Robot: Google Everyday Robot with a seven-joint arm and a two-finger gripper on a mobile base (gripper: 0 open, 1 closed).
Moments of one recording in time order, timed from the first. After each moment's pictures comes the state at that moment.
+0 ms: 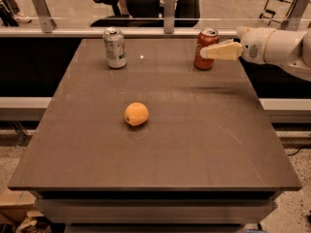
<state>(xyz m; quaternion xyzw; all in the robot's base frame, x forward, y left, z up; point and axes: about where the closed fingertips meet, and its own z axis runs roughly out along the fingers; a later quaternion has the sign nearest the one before) 0.708 -0.211 0.917 -0.28 0.73 0.21 0.58</state>
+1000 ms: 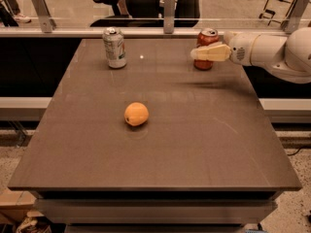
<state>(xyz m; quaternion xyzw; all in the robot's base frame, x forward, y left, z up) 0.729 -0.183 0.895 -0.28 0.73 0.26 0.57</state>
